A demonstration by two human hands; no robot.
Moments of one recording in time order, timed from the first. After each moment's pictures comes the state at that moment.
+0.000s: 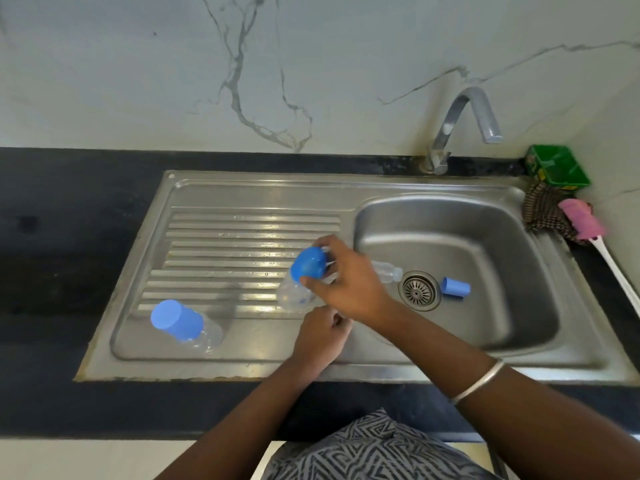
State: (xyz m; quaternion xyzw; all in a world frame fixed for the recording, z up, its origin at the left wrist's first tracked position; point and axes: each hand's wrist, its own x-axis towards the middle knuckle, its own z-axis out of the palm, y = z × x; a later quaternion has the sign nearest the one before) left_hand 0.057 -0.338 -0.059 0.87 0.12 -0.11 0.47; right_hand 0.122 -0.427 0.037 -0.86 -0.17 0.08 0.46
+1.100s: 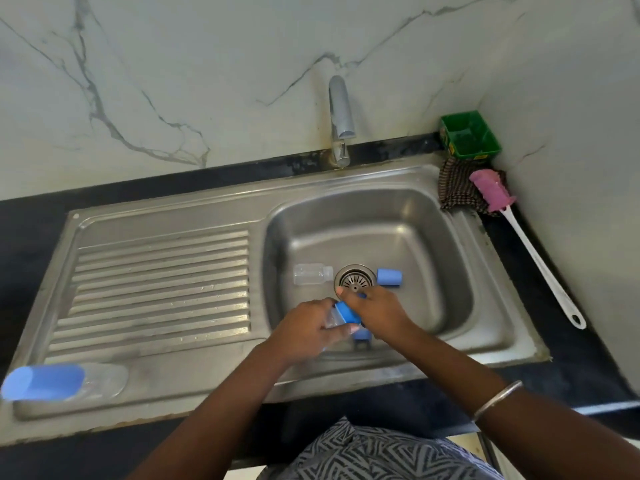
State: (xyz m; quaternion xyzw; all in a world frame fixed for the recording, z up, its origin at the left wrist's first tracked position) left_hand 0.116 -0.469 -0.028 0.91 -0.12 -0.24 0.31; right_hand 0.135 -0.640 -0.041 -0.86 0.14 0.23 0.43
